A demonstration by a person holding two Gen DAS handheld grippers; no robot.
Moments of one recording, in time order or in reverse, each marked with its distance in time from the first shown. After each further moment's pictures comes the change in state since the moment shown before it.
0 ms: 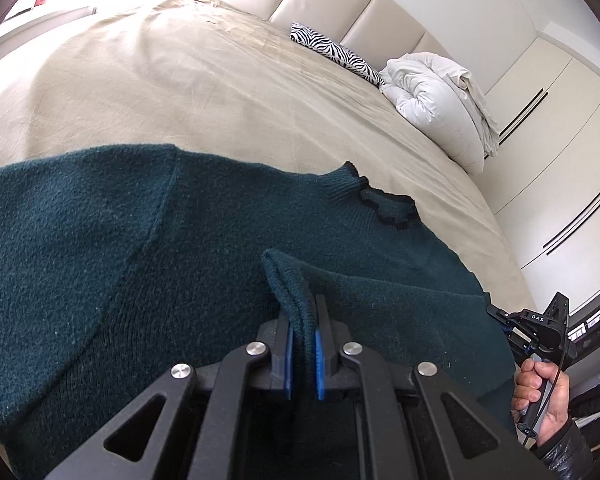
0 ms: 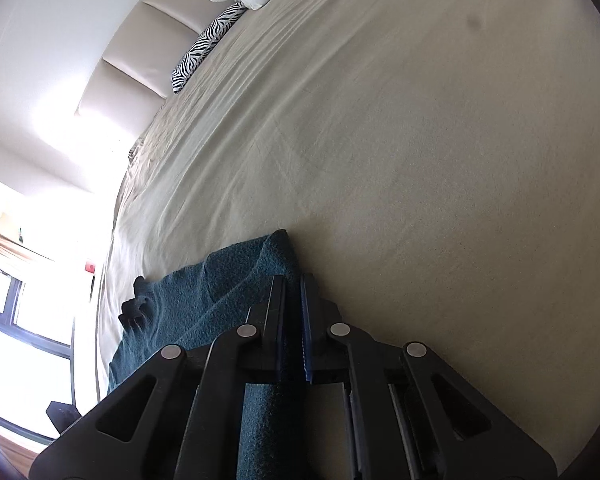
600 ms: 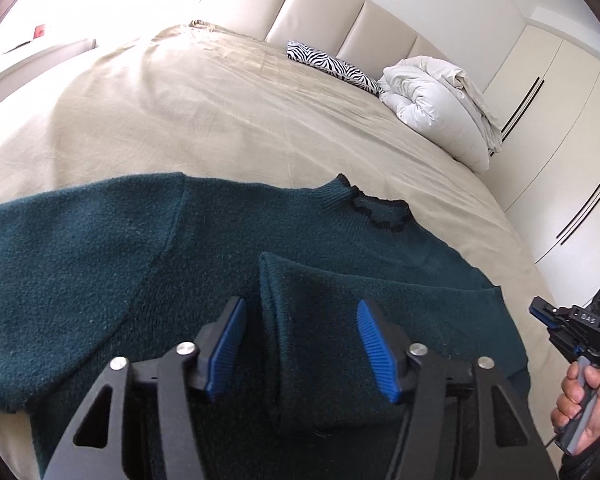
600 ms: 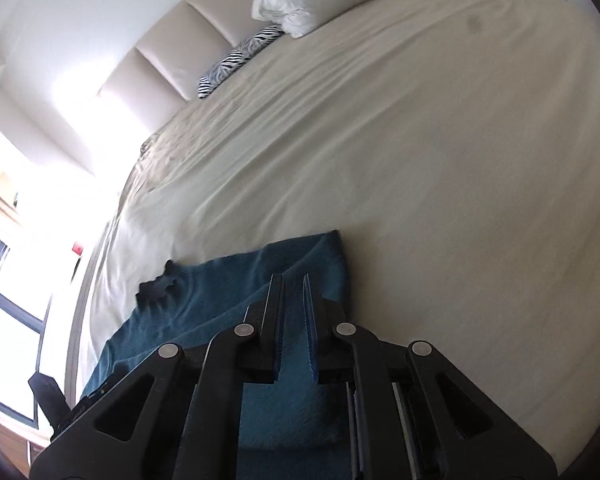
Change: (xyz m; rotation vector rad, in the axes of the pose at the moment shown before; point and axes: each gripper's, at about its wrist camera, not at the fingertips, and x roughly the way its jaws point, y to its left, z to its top) left arm -0.023 -0.017 -0.011 0.090 -0.069 0.093; right arm -0.059 0.071 -0.041 -0.254 -0.069 -0.018
